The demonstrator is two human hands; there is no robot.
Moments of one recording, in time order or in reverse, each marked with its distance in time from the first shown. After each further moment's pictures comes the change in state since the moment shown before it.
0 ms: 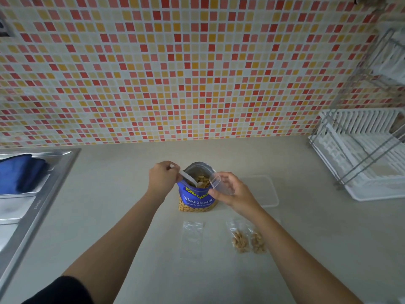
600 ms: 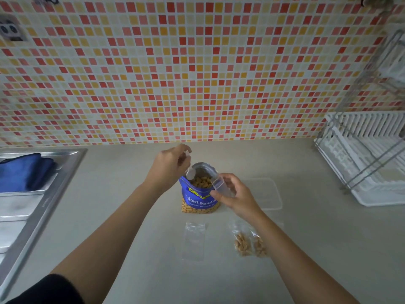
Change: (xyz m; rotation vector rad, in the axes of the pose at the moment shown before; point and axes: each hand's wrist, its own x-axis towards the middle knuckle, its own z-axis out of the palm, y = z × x) left_hand -0.013 0.037 -0.020 0.497 -0.002 0.815; right_hand 0.000 0.000 0.005 0.007 0.027 -0.076
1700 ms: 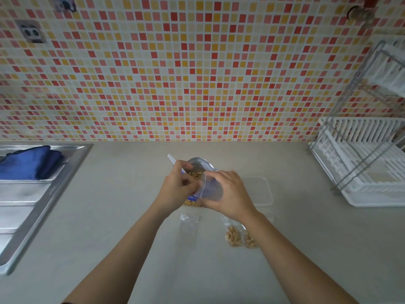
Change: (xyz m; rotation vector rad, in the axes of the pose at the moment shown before) left_hand -0.069 0.062 0.013 -0.575 -0.123 -0.515; right_hand -0.036 -0.041 -0.005 -0.696 0.047 -0.467
